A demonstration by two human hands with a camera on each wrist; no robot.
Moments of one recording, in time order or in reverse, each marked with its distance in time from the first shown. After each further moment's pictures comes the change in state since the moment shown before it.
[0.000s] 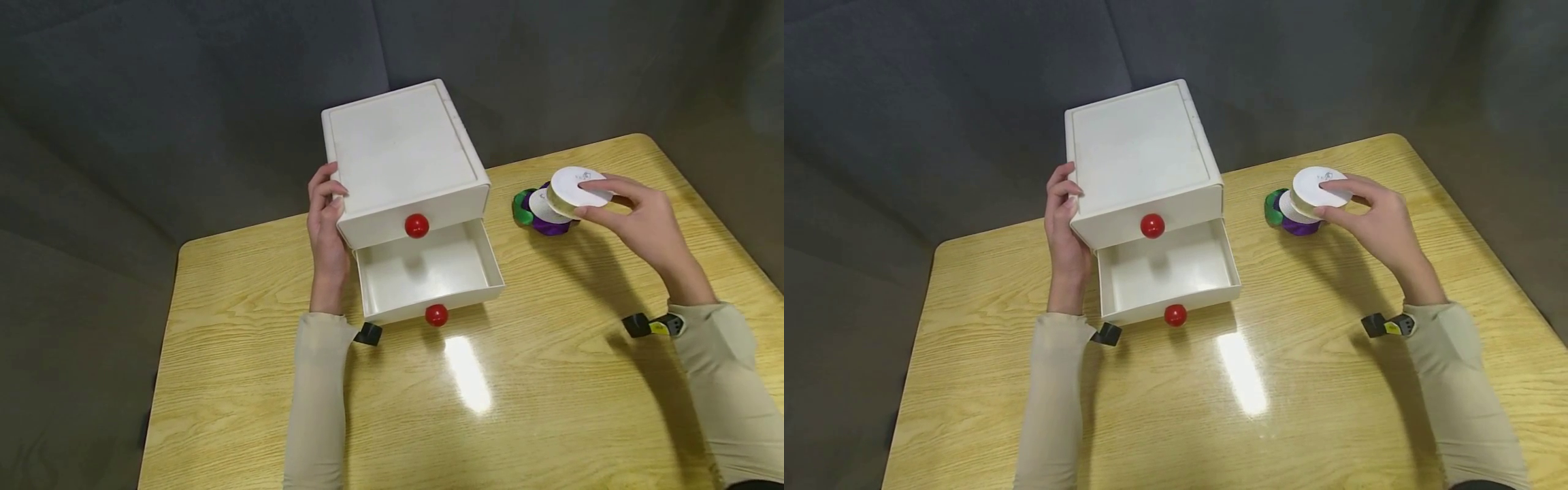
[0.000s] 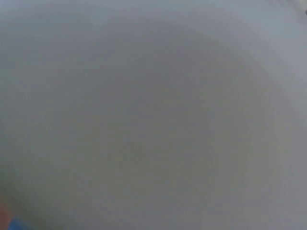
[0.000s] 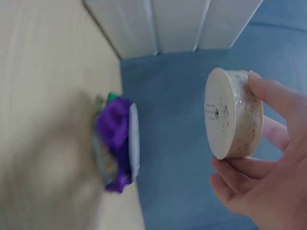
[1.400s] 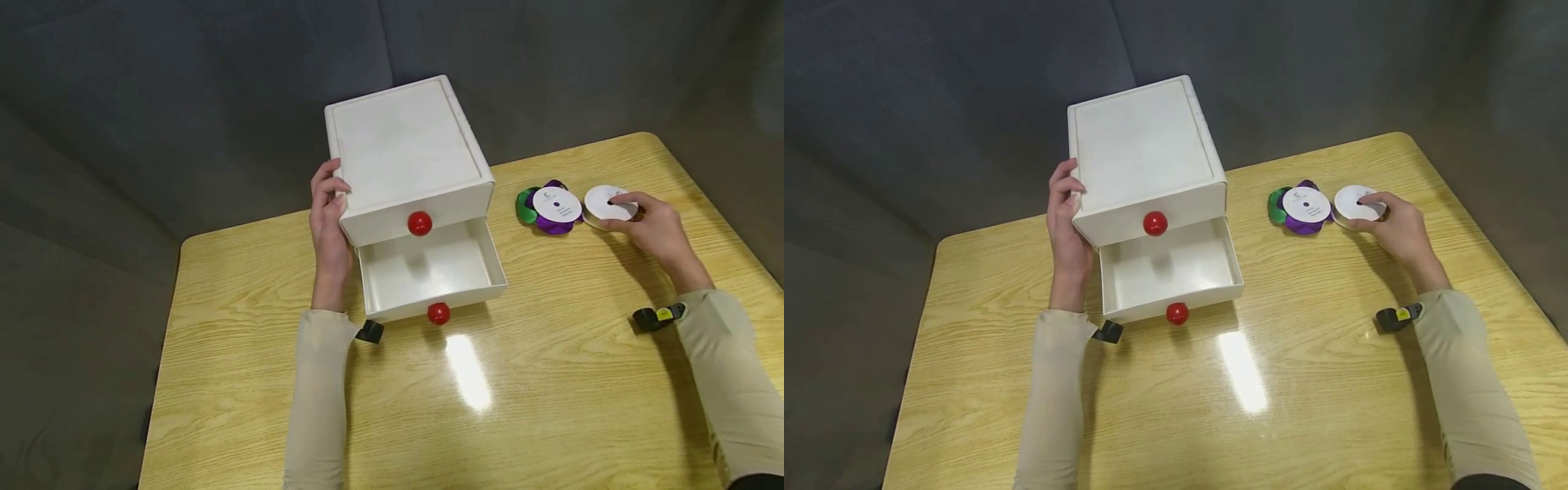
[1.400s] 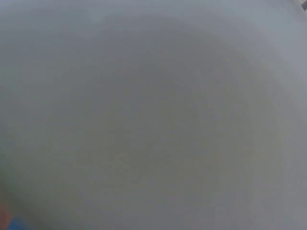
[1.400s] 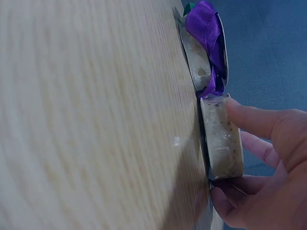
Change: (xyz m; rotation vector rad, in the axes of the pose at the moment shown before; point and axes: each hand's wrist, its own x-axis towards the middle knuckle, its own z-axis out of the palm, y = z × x) left_hand 0.000 -0.002 0.000 -0.023 -0.004 0.002; right_hand 0.022 0.090 -0.011 -0.285 -0.065 0.192
